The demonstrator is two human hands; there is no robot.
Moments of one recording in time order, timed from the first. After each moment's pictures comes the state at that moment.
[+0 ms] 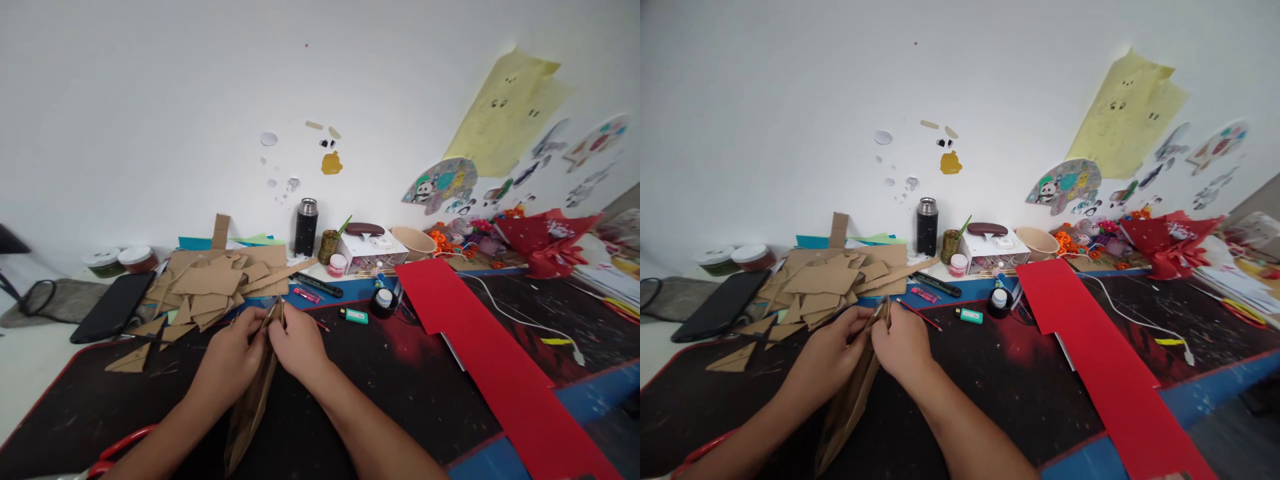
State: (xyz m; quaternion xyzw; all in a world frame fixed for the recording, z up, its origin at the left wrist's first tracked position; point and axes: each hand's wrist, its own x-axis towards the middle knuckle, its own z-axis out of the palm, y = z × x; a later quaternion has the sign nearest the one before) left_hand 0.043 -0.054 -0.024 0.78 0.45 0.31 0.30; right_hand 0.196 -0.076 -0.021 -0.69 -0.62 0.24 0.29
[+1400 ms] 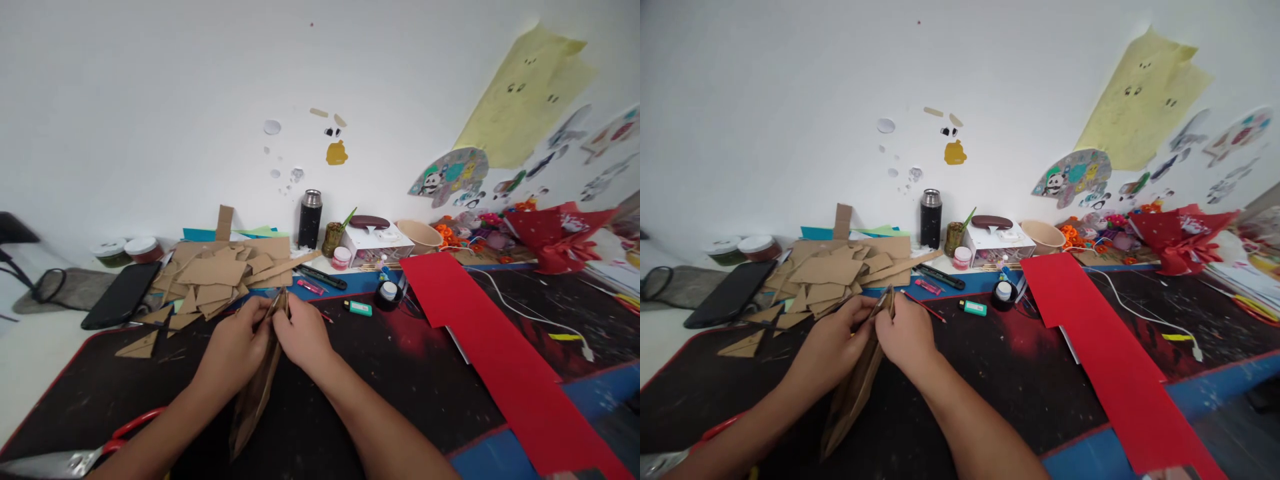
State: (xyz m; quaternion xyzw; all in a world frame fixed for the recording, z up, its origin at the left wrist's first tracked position) left_hand 0.045 -0.057 -0.018 0.79 0.46 0.31 0.28; right_hand 0.195 -0.075 -0.023 -0.68 -0.62 0.24 0.30
